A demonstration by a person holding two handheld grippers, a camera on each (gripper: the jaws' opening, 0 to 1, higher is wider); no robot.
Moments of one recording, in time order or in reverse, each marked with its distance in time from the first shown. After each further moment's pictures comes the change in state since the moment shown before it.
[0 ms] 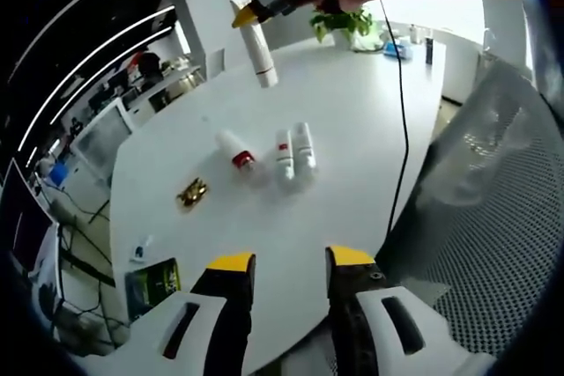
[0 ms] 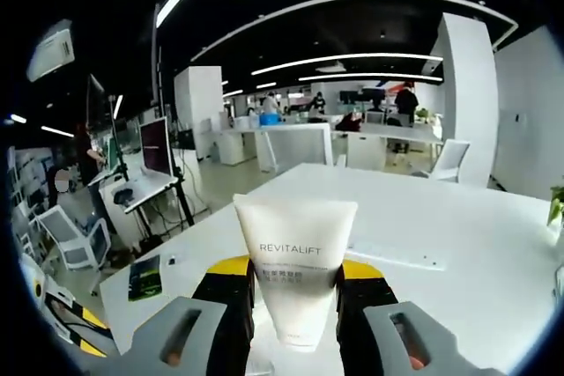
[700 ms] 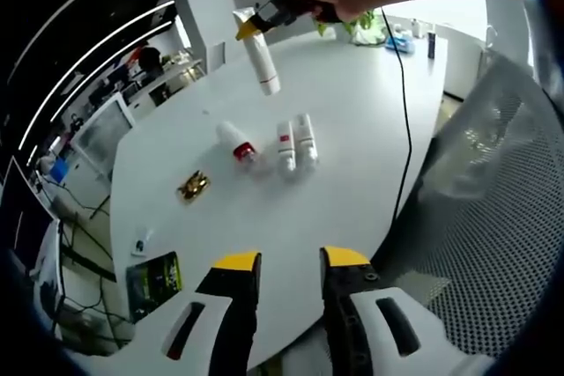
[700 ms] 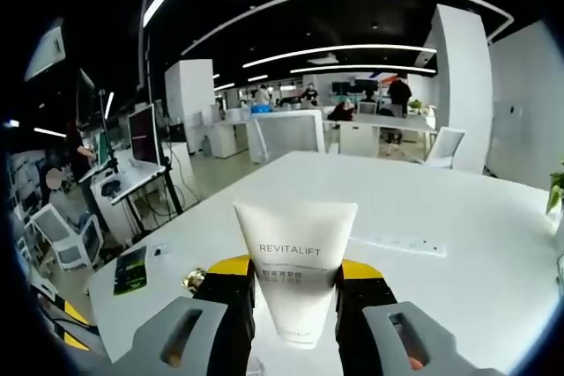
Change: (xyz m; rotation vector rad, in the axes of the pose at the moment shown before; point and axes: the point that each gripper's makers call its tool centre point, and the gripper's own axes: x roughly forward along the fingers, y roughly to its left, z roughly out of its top) left arm 0.001 0.001 -0.008 0.003 0.039 0.006; right arm 0.024 -0.015 -0.035 0.017 0.041 -0.039
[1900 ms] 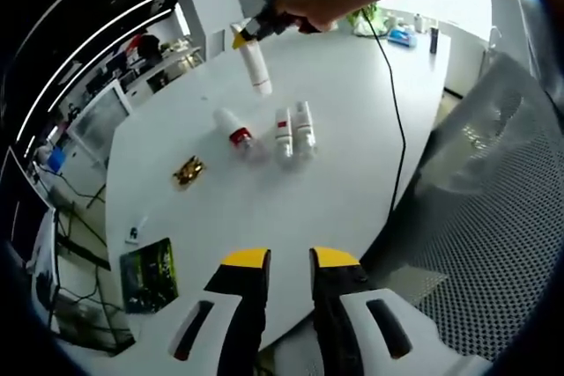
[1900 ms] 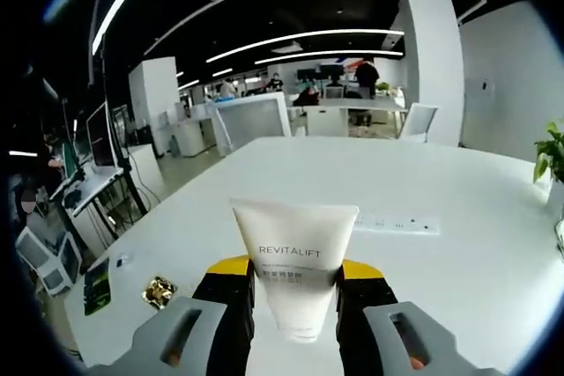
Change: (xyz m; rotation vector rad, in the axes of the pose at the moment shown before) left arm 0.002 -0.003 -0.011 -0.032 0.050 -0.014; right arm 0.056 -0.036 -0.024 0.091 0.044 -0.146
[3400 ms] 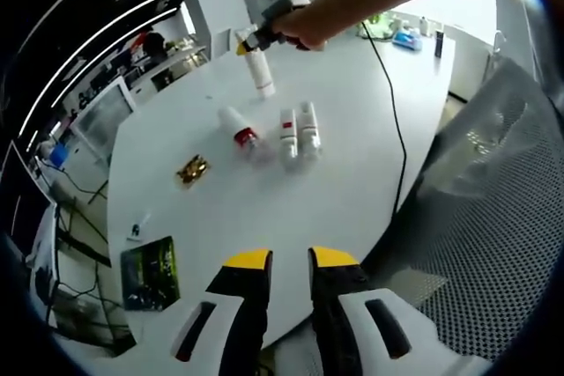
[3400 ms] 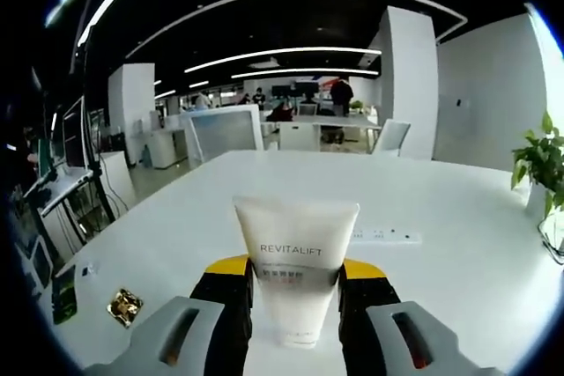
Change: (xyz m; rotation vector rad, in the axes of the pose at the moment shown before) left arm 0.000 0.003 0.000 -0.020 0.000 0.011; right arm 0.018 -0.016 -0.002 -0.024 -0.085 -0.153
